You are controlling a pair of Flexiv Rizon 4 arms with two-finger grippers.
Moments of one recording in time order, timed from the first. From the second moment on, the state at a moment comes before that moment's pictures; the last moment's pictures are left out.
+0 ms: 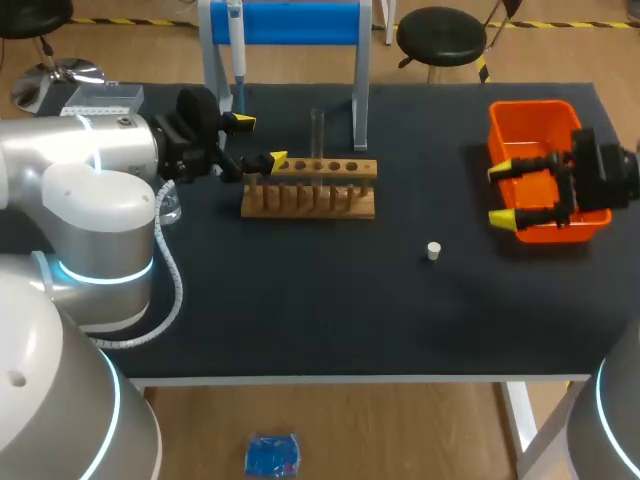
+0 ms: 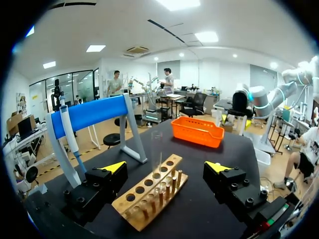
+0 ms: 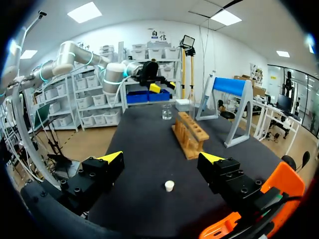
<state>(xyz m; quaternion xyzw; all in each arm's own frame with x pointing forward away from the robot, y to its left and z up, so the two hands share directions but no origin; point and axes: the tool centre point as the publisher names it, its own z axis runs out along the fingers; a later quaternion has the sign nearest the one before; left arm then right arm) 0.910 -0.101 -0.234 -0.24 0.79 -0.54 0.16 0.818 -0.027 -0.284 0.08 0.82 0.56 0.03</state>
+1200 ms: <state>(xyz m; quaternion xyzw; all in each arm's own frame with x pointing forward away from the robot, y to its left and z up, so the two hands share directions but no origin) 0.910 -0.101 -0.234 -0.24 0.79 -0.54 0.16 0.816 0.010 -0.396 0.16 0.84 0.52 0.07</state>
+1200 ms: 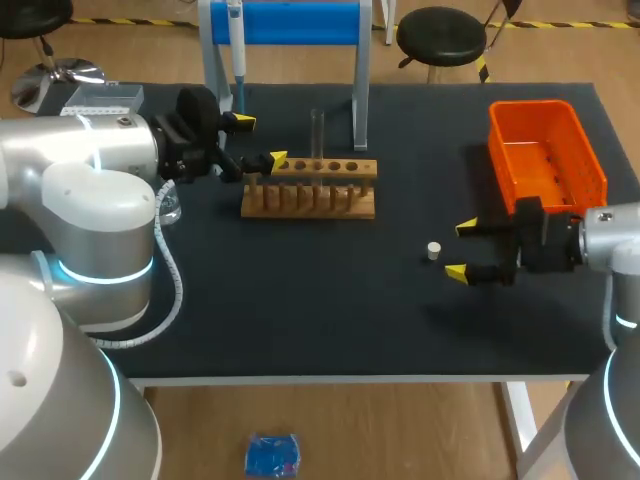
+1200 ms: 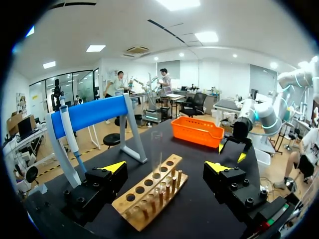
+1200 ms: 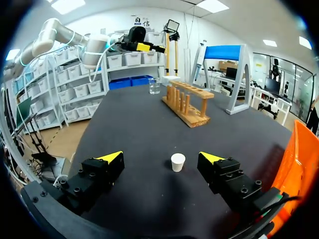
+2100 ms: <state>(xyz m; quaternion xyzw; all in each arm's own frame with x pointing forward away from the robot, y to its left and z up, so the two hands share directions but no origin) 0.910 -0.101 -0.234 -0.24 0.79 -0.54 0.16 0.844 0.030 -0.422 0.16 0.84 0.51 0.07</state>
